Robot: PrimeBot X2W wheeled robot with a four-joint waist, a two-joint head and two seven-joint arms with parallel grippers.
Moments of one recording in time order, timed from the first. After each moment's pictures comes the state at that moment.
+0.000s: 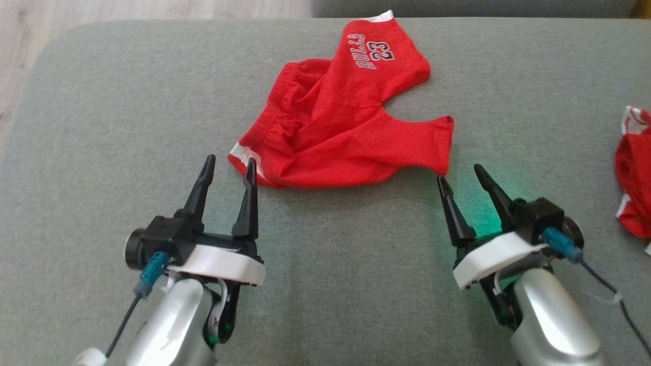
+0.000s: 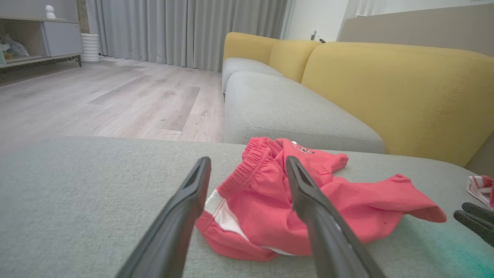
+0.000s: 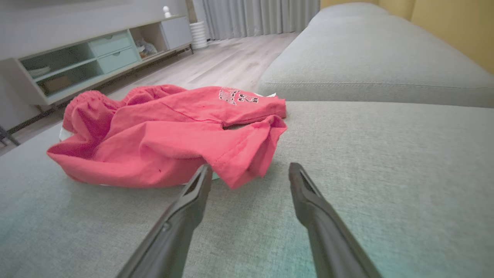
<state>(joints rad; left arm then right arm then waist) -0.32 0.17 -0.47 0.30 -0.47 0.09 -0.25 -0.25 -0.07 0.20 0.44 0.14 0.13 -0.22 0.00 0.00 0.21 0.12</state>
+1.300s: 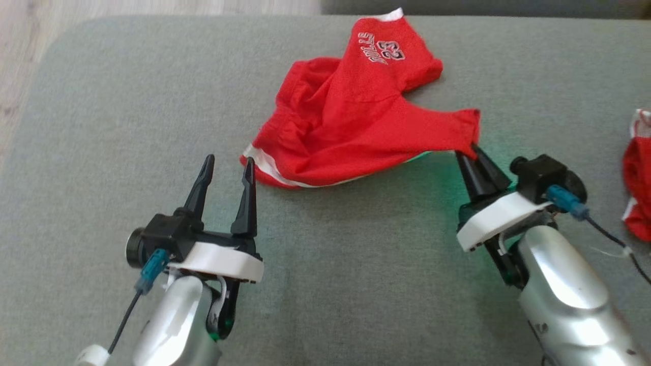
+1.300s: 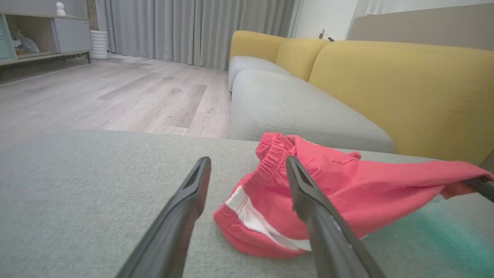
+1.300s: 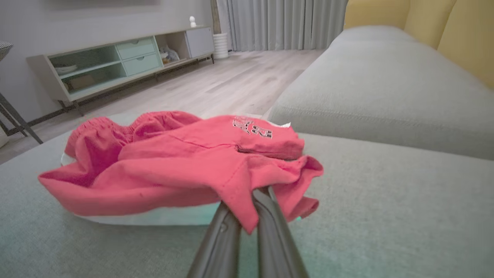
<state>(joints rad) -0.32 0.06 -0.31 0.39 -0.33 -0.04 -0.25 -0.46 -0.18 0.37 0.58 0.26 0.13 -0.25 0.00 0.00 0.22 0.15</state>
